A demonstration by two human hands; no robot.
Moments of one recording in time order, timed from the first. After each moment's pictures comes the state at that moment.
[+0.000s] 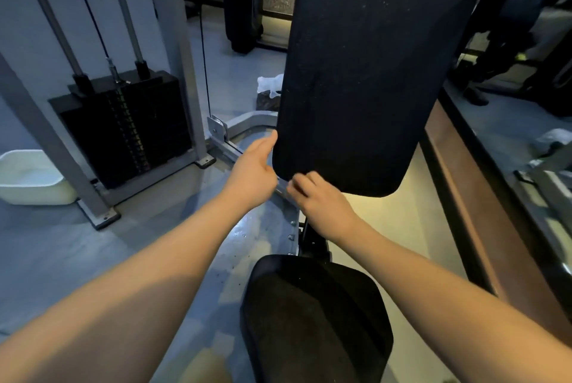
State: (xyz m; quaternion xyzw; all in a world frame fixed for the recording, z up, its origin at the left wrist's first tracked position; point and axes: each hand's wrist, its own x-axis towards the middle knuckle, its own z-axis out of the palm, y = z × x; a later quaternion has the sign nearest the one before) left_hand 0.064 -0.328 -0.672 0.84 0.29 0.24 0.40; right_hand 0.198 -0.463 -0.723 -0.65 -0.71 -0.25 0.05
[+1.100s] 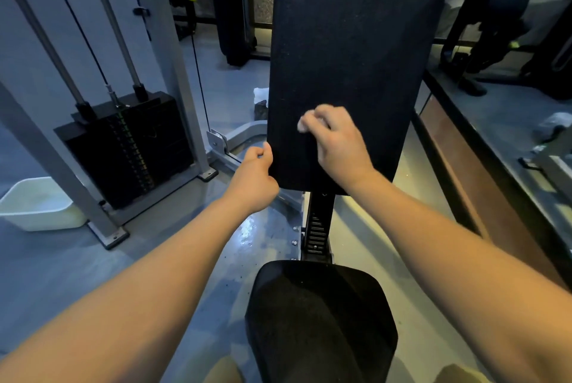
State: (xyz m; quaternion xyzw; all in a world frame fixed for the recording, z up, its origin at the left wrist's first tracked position) left_hand 0.069 -0.339 -0.651 0.89 0.29 0.13 0.32; right_hand 0.238 -0.445 -0.630 -0.69 -0.58 -0.32 0.27
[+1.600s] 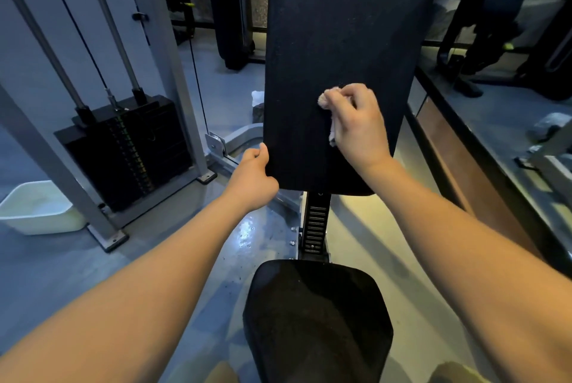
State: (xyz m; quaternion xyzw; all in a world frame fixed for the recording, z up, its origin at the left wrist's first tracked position) left_hand 0.071 -0.346 -0.645 0.88 0.32 0.11 0.35; right_hand 0.257 -0.467 -0.605 -0.72 -0.52 -0.31 0.34
